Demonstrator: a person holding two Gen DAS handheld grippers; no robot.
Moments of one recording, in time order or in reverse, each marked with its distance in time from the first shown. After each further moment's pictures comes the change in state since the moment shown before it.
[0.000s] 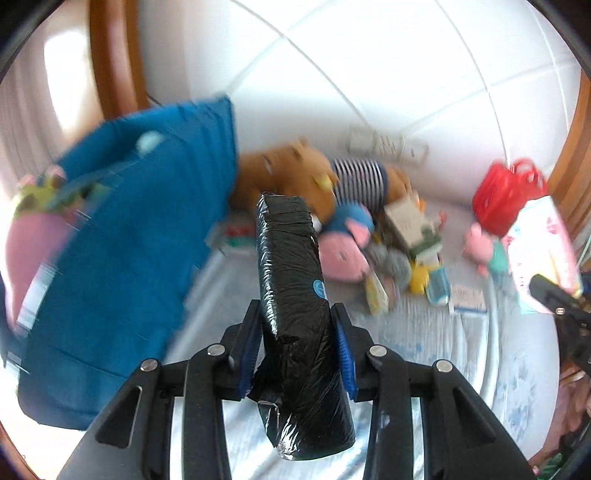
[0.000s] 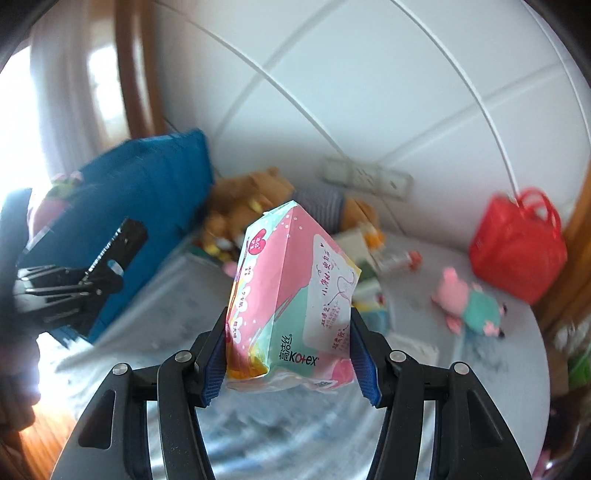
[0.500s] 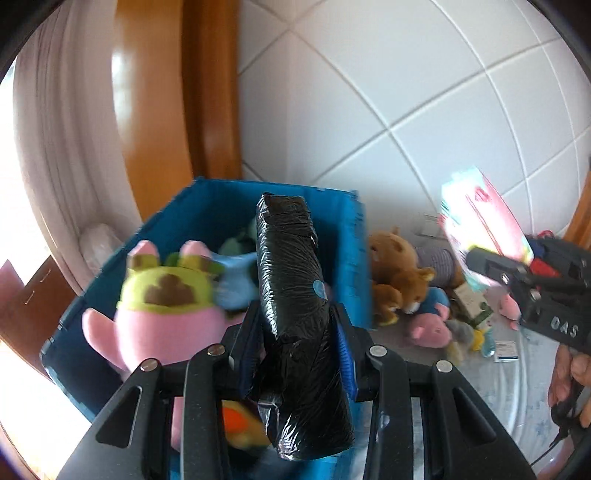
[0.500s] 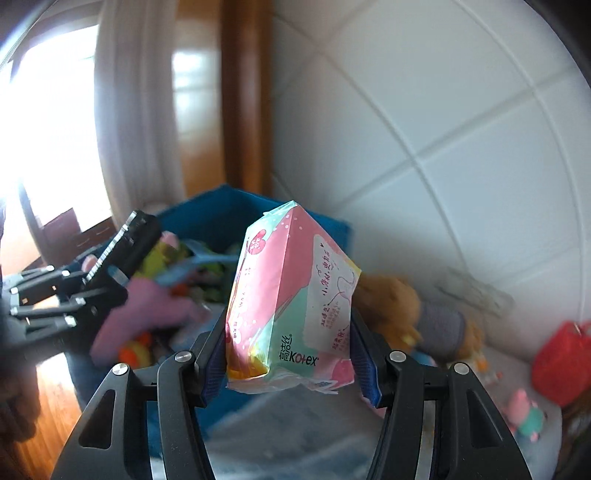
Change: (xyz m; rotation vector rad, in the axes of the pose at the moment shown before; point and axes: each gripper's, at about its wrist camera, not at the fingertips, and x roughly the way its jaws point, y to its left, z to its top) left arm -0.062 0.247 0.073 -0.035 -0.159 0.044; right arm 0.054 0.273 0.182 -0.186 -0.119 0.152
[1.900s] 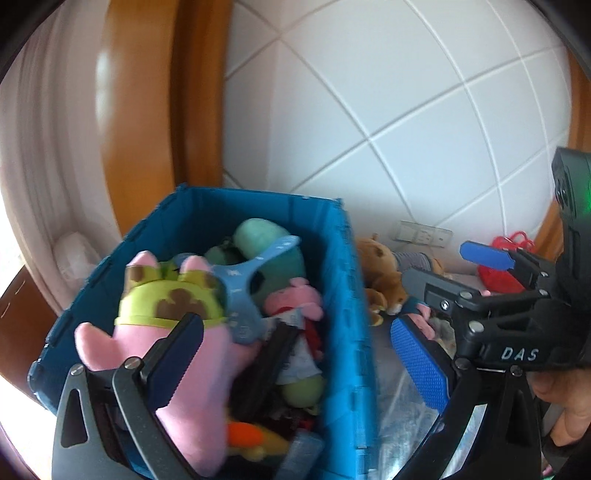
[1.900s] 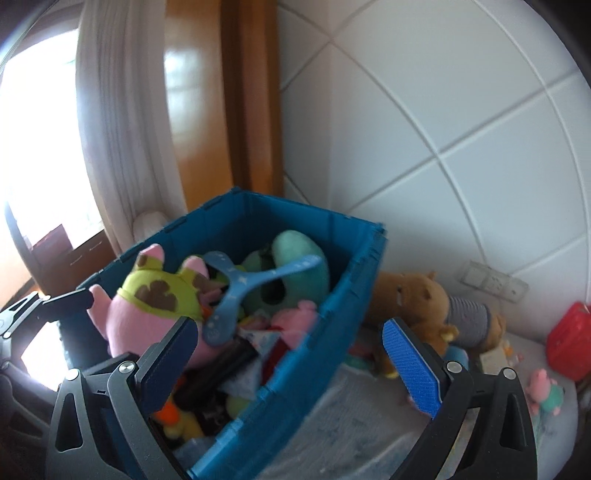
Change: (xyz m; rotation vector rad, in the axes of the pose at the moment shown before) left arm -0.012 0.008 -0.009 0.042 -0.043 -0.150; right arm 0.008 0.049 0.003 0.128 0.015 -0.068
